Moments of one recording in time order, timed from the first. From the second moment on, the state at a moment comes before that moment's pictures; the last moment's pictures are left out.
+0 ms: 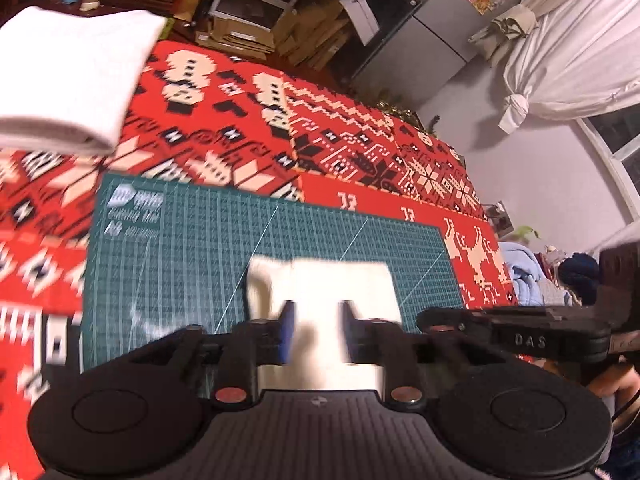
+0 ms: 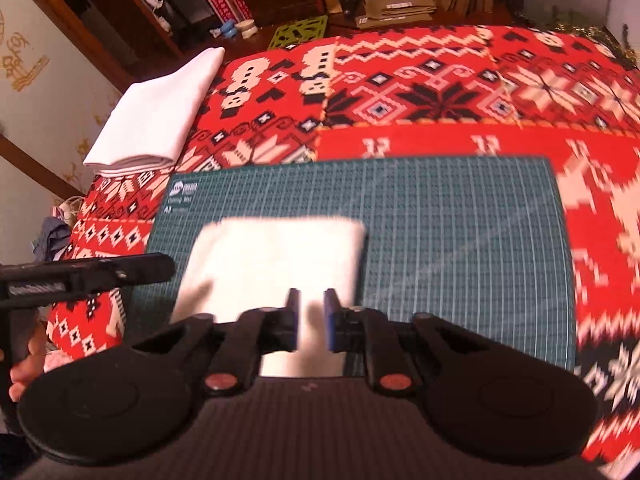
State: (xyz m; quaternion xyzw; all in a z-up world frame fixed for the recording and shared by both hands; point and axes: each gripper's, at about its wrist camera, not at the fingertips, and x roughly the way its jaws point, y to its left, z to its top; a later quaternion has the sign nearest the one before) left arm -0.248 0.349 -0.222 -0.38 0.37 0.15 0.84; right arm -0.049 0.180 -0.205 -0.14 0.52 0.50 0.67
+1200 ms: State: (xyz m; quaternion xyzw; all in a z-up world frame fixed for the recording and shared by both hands) left arm -0.285 0.328 -0.295 -0.45 0.31 0.14 0.83; right arm -0.074 0.131 -0.266 -0.01 0.51 0.51 0.69
